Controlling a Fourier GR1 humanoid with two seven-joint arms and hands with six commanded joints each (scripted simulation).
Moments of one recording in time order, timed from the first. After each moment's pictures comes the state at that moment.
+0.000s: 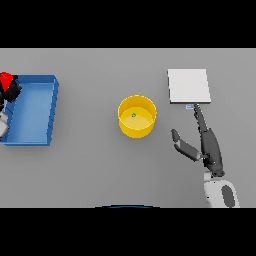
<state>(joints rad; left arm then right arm) -0.59 0.81 -0.56 -1.11 0.04 0.50 0.61 0.08 -0.08 0.11 -1.63 0.25 -0.05 -0.13</state>
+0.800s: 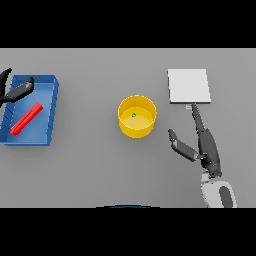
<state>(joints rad) -0.56 0.89 -0.57 -1.22 0.19 0.23 0.55 0.08 -0.07 0.14 -1.66 0.29 -0.07 -0.09</state>
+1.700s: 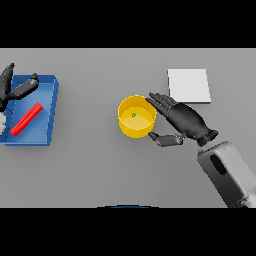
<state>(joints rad) -0.58 0.85 -0.57 -1.20 0.20 0.25 0.53 -0.33 -0.38 0.40 -1.53 0.67 0.22 -0.07</state>
